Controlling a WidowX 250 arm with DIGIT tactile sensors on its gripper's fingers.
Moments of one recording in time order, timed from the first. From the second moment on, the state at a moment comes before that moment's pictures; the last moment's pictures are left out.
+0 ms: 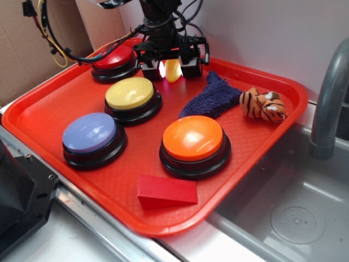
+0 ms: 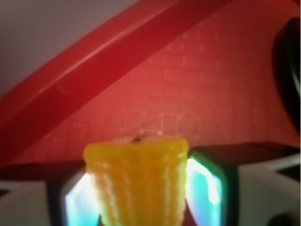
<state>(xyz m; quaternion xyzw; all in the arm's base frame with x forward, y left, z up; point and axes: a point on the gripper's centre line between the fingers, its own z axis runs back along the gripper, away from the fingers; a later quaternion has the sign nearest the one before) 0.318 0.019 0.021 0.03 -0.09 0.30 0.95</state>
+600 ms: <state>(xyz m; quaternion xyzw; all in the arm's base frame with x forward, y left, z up) 0.268 0.019 0.154 0.06 -0.03 0.15 0.99</state>
